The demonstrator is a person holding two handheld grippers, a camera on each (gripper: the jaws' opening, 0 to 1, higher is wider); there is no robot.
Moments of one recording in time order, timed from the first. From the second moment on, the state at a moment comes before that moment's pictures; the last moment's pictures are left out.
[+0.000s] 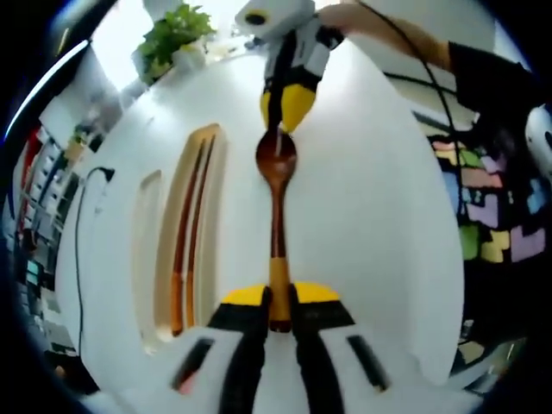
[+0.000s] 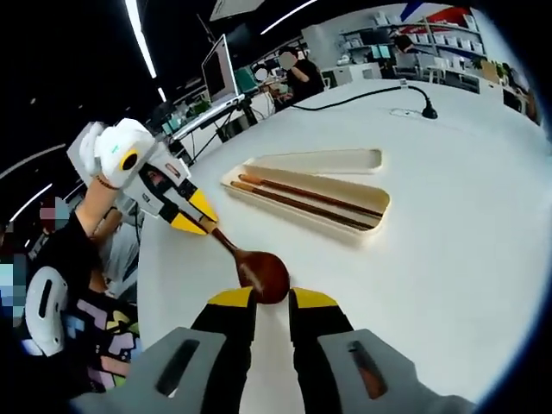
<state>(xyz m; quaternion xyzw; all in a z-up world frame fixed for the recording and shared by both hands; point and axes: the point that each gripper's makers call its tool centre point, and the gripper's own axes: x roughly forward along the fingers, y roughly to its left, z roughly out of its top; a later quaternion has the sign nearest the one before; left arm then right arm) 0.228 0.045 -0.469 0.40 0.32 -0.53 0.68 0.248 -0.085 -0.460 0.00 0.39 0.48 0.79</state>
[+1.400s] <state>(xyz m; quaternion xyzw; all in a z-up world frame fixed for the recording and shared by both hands) 0.231 0.044 -0.467 0.33 0.32 -0.54 0.70 0.250 -0.073 -0.455 0.24 0.50 0.44 0.71</state>
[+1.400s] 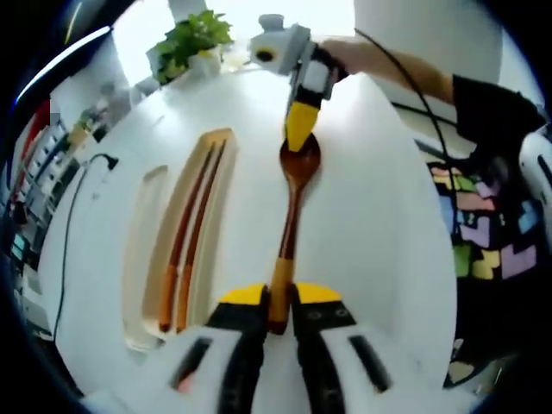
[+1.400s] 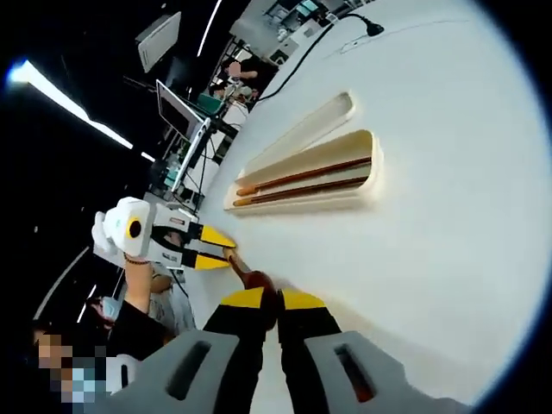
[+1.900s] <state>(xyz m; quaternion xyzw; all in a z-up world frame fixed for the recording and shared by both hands) 0.228 0.044 -0.467 0.37 0.31 -0.54 0.69 0.254 -0.069 -0.430 0.27 0.47 0.46 0.70</state>
